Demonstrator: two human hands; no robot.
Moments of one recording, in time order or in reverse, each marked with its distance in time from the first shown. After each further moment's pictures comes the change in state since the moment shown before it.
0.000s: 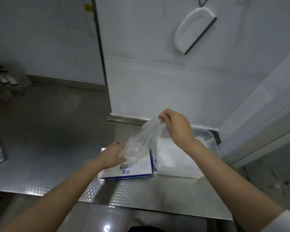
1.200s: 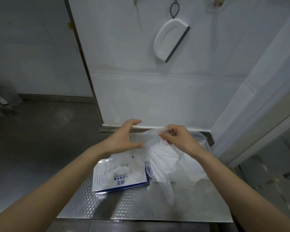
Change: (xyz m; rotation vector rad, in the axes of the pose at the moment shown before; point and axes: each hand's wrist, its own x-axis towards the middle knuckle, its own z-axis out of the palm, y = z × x) left_hand 0.007 0.094 -0.072 -0.358 0.066 0.245; right_hand -0.021 0.038 -0.027 0.559 -0.195 0.138
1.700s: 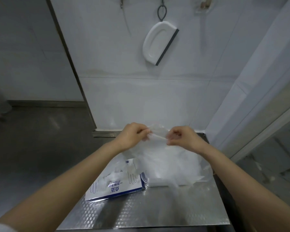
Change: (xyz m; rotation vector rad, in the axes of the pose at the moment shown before) left_hand 0.048 0.030 0.025 0.107 0.027 0.098; right_hand 0.006 0.012 -0.044 -0.301 -0.030 0.088
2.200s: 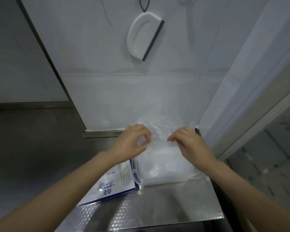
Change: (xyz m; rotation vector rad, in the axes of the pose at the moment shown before) left_hand -0.005 -0.001 0.026 0.180 0.053 0.399; right_hand -0.032 0.044 0.000 -0.470 0.418 -0.570
